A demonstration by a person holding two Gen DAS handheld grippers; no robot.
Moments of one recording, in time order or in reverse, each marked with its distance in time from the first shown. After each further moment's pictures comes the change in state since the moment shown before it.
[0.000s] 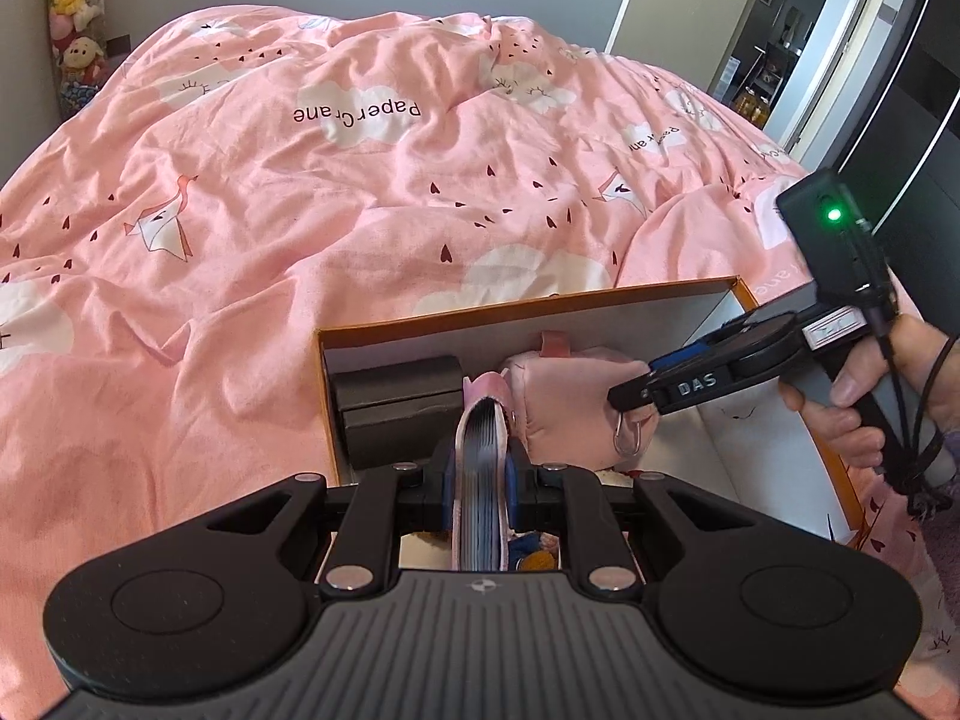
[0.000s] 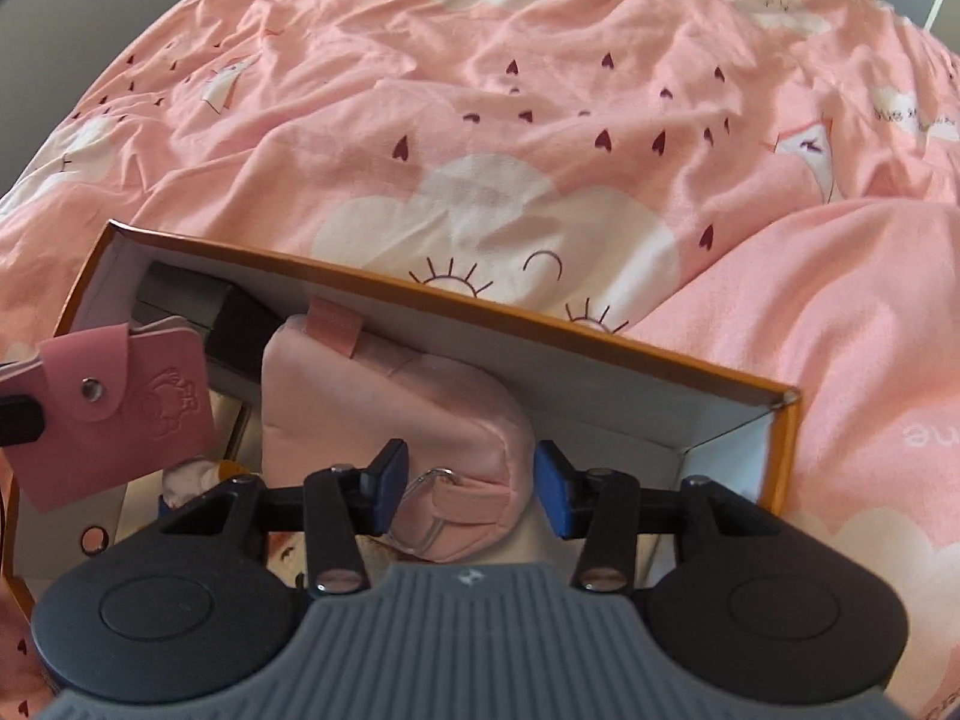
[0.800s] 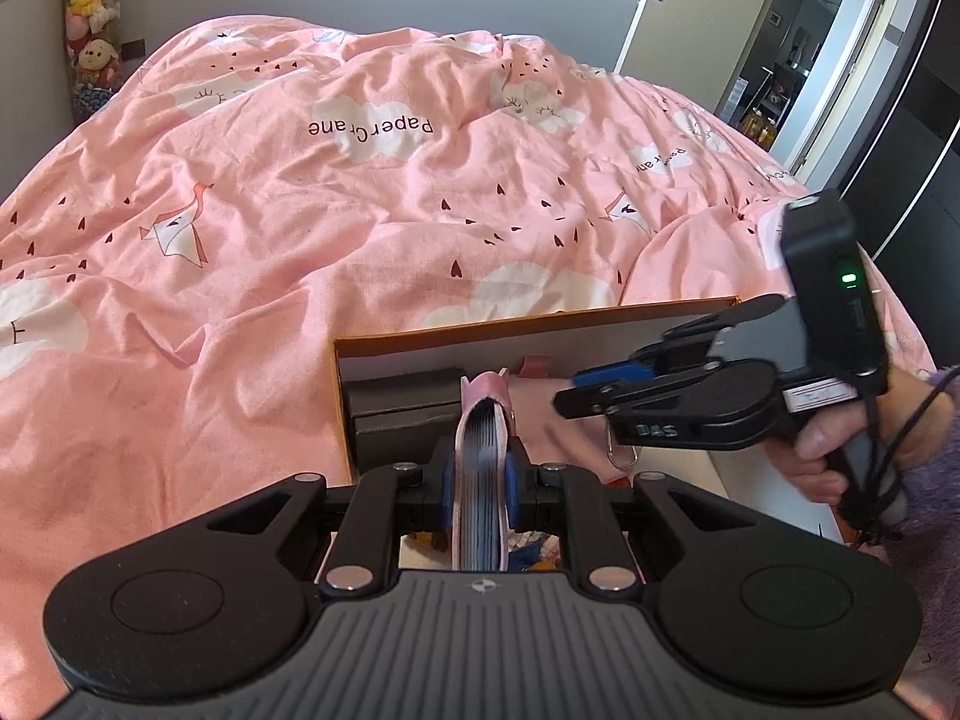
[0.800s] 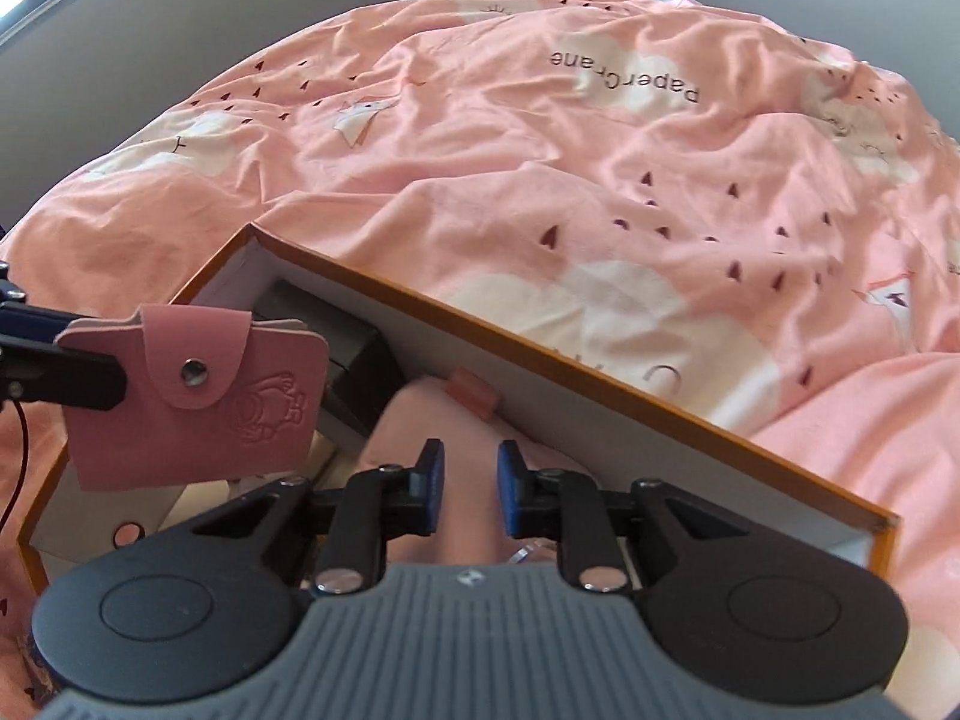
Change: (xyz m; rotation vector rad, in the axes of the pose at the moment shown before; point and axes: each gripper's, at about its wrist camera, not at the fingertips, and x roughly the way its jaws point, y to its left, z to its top) left arm -0.012 0.002 -0.001 -0.022 -0.035 0.011; right arm -0.005 0.052 -0.003 -0.253 -0.191 0.107
